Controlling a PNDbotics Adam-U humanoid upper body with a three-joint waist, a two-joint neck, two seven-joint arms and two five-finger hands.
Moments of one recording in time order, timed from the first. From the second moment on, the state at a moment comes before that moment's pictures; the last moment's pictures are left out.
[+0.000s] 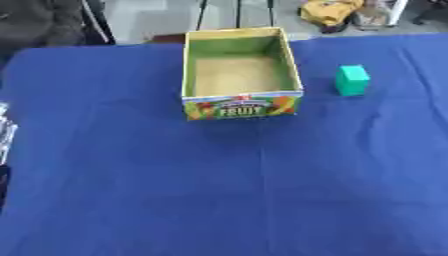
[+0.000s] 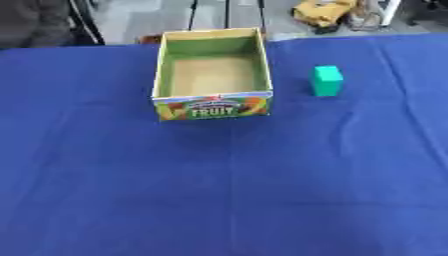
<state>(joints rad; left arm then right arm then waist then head) -0.50 0.43 0.03 -1.87 0.07 -0.15 0.39 -0.59 -0.63 -0.12 -1.81 -0.09 -0.13 -0.23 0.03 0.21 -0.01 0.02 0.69</state>
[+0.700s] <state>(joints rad) -0.50 0.43 0.03 -1.87 0.07 -0.15 0.38 -0.59 -0.63 -0.12 -1.81 -0.09 -0.12 -0.22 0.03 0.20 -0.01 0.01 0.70</state>
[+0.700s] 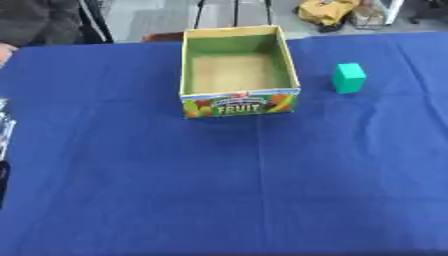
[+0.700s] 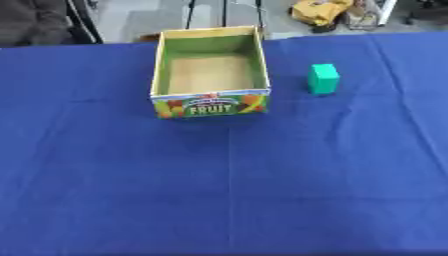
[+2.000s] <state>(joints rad) -0.52 0.41 -0.05 -1.87 0.08 -0.15 0.26 -0.91 -0.71 0.06 -1.09 0.39 -0.26 0.26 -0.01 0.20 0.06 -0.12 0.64</state>
